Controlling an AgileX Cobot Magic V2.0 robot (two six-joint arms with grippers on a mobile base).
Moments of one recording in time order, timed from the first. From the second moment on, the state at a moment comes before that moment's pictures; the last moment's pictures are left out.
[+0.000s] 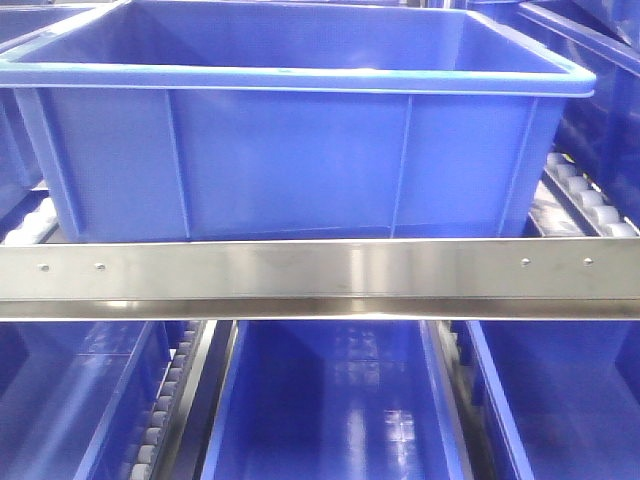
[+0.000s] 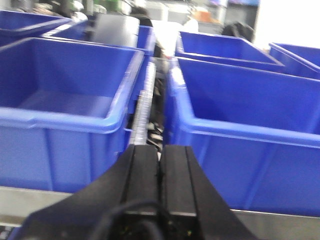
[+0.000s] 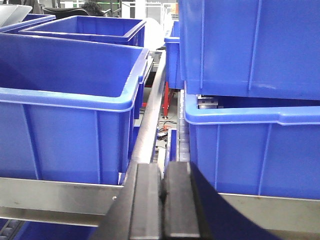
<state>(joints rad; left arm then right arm) -0.04 0.00 -0.10 0.00 0.04 -0.12 0.01 -0.01 0.03 -0.07 -0.05 0.09</state>
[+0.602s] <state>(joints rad) -0.04 -0.01 0.03 -0.01 -0.11 -0.11 0.01 -0.01 0.03 -0.07 -0.05 0.09</state>
